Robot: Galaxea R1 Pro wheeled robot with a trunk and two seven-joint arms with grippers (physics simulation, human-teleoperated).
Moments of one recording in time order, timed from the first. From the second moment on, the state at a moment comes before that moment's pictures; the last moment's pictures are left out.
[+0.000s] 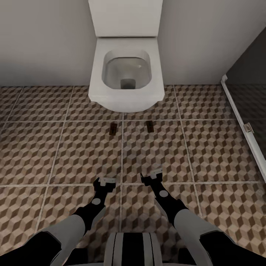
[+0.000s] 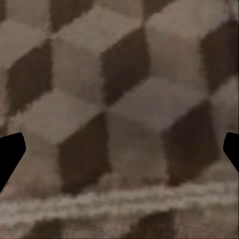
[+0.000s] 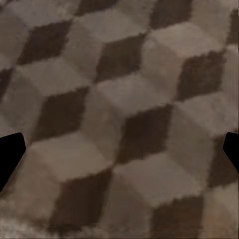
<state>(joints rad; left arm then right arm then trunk) -0.84 -0.10 -0.48 -0.20 0.25 -0.36 0.26 -0.86 0.17 0.15 -0.27 0.17 -0.31 -0.09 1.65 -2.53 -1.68</state>
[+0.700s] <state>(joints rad) -0.84 -0.10 -0.48 -0.20 0.25 -0.36 0.26 -0.86 0.17 0.15 -0.27 0.17 -0.31 -0.09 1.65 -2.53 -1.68</state>
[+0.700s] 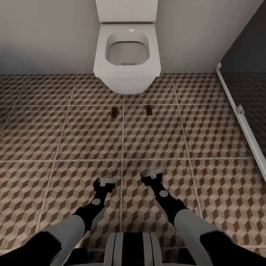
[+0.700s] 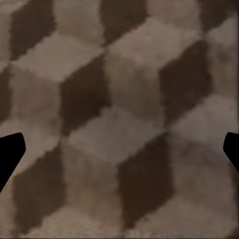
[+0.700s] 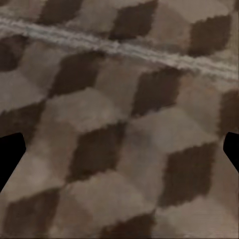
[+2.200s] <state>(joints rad) -0.84 -0.10 -0.48 -0.19 0.25 -0.36 0.26 -0.86 0.17 0.15 -0.27 0.17 -0.31 -0.09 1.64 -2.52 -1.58</state>
